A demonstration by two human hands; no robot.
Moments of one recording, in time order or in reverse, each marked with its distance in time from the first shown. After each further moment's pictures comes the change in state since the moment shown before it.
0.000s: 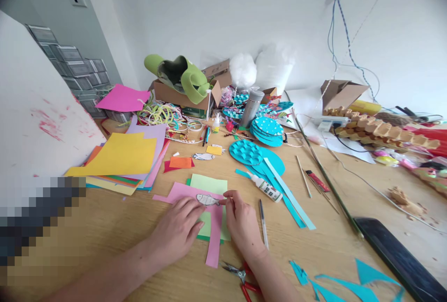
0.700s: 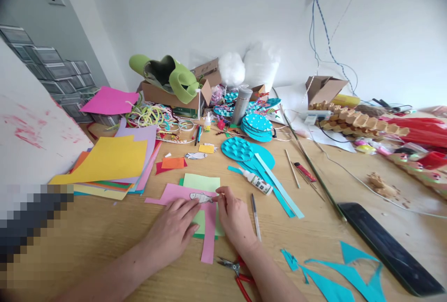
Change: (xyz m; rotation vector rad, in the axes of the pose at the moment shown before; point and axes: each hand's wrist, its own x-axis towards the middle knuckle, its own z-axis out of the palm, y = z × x) left_hand -0.002 -0.001 0.006 0.098 -0.073 0.010; right_hand 0.001 -0.002 0.000 -0.014 -0.001 -0.036
